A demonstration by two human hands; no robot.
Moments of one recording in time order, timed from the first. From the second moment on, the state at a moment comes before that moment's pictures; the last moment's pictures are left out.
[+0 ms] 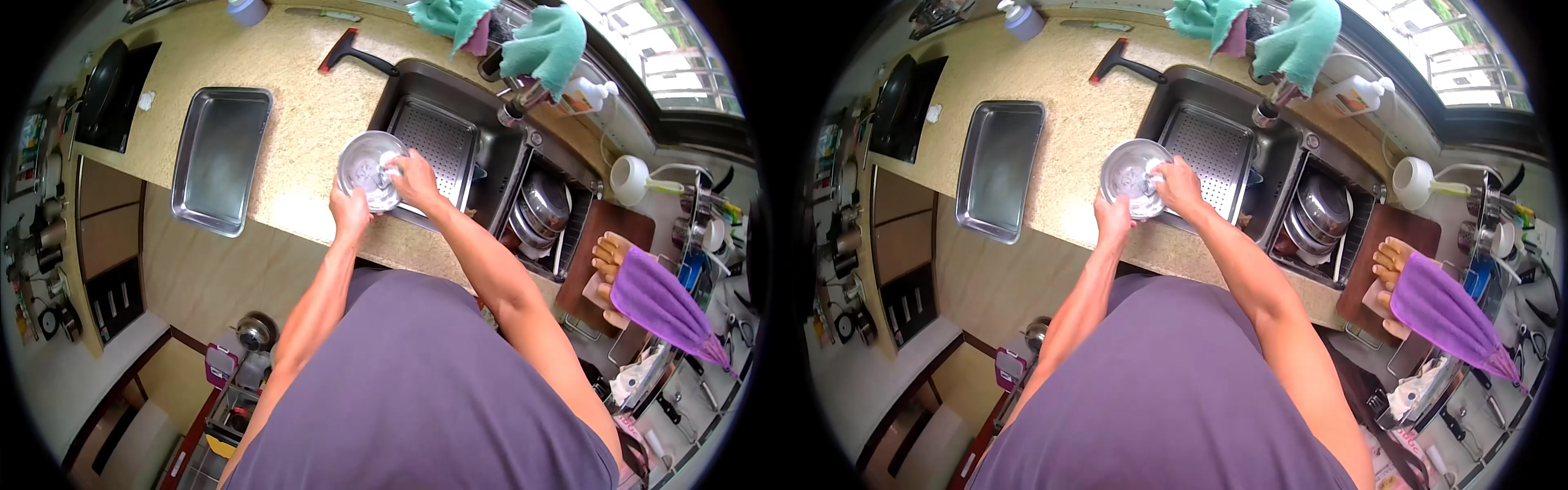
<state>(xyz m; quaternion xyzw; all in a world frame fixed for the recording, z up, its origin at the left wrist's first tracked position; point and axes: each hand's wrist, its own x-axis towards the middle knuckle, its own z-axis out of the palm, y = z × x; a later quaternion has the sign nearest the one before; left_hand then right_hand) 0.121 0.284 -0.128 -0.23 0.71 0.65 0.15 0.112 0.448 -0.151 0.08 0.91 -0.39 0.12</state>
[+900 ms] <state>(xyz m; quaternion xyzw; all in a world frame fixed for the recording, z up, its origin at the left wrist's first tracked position) 0.014 0.229 -0.169 -0.28 0.82 0.50 0.02 -0.012 0.358 -0.146 -0.28 0.92 -0.05 0.25</state>
